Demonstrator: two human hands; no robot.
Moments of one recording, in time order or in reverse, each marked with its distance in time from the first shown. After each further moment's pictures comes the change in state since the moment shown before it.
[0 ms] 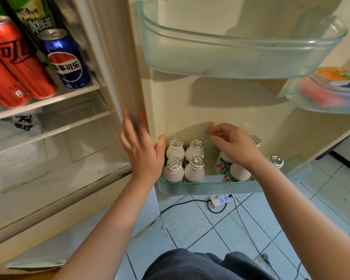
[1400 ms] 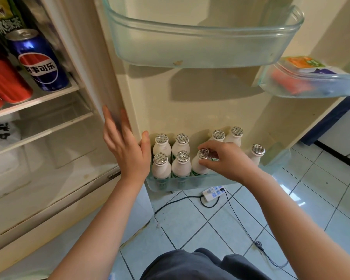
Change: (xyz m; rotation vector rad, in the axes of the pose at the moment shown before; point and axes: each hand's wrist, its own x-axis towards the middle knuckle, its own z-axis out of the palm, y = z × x) left_hand -0.002 -0.001 0.006 -0.026 0.070 0.024; right_hand -0.046 0.015 0.000 -0.299 -0.121 -0.042
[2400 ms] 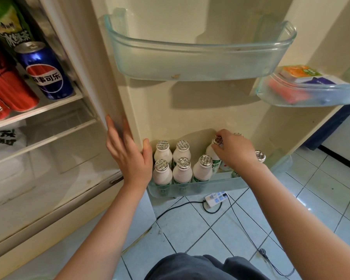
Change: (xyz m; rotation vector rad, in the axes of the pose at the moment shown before) left_hand -0.001 0.001 0.002 -0.012 0.012 -0.017; right_hand 0.037 0.021 -0.009 -0.291 0.138 0.250
